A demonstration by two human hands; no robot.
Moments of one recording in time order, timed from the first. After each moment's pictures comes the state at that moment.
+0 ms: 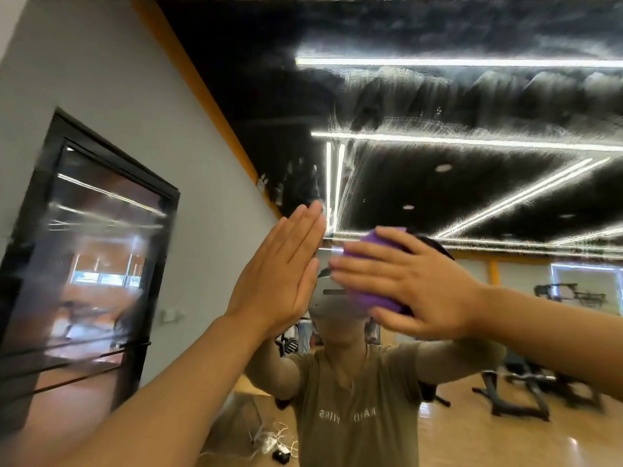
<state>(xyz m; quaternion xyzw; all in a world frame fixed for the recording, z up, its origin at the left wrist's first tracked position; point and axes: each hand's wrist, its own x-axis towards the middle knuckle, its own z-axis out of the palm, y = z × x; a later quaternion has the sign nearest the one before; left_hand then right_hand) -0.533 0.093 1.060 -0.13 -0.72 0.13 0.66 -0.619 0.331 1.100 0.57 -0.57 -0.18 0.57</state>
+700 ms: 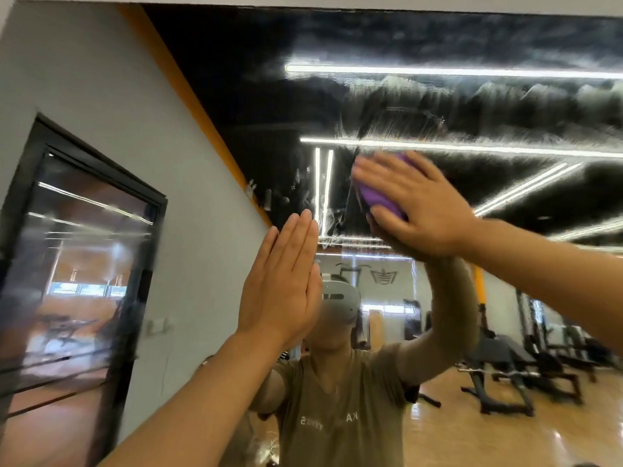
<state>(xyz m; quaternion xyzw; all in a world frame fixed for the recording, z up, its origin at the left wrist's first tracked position) -0.538 0.089 1.056 -0.06 -0.71 0.11 0.69 -0.609 0.316 1.179 0.46 -0.64 -0.02 0.62</state>
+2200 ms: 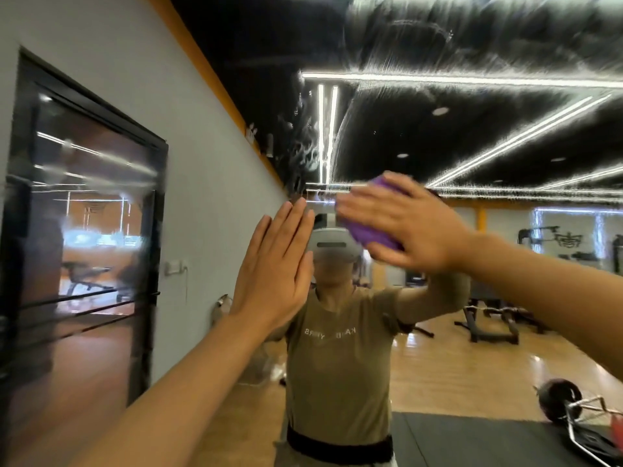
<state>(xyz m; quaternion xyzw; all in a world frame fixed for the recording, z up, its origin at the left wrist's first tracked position) -0.509 0.085 0.975 -0.05 -0.77 0.11 0.62 -0.612 0.316 1.071 0.55 -0.59 -0.12 0.58</state>
